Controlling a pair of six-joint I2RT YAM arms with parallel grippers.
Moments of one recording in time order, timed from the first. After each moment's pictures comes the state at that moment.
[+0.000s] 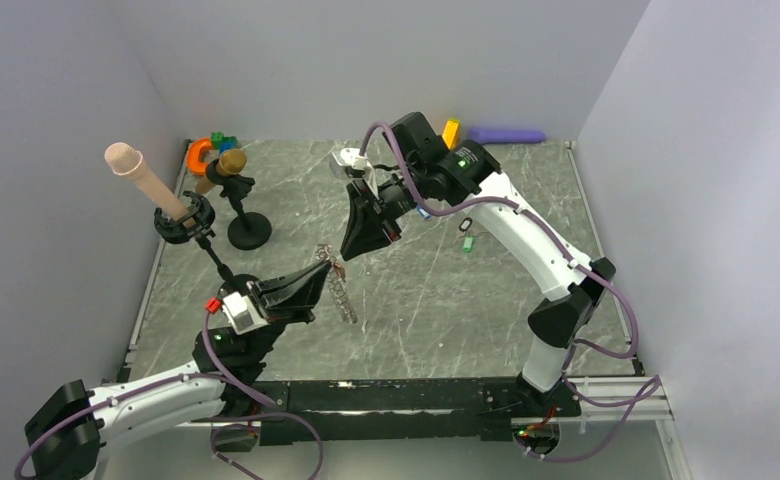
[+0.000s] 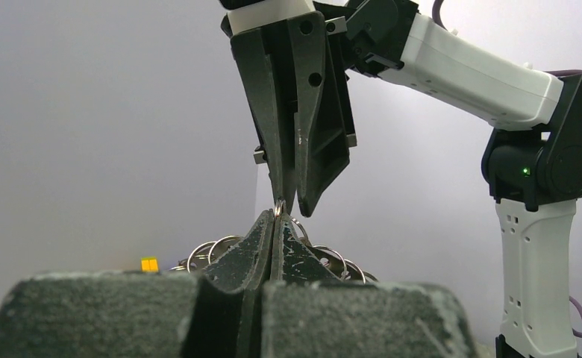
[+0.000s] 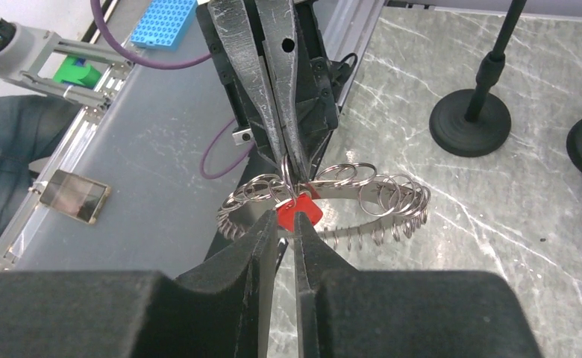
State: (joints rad) left arm -0.97 0.65 0.10 1.35 -0.07 -0.04; right arm 0.77 1.77 2.05 -1.10 -1.15 -0.51
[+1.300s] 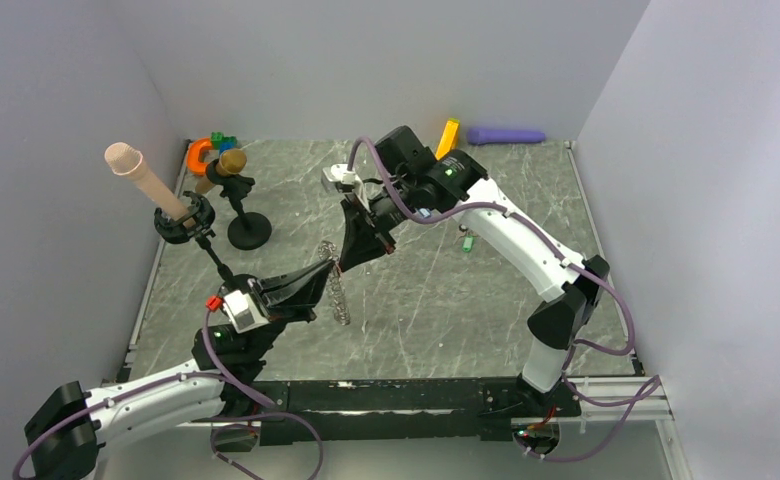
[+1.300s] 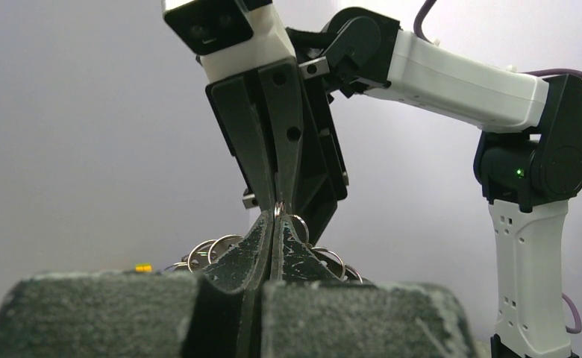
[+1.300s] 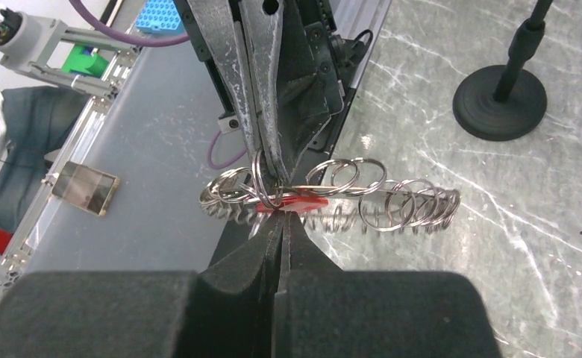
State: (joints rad) left arm -0.97 0.64 0.13 1.31 -0.04 -0.04; right arm 0.81 1.76 1.97 -1.07 -1.13 -0.50
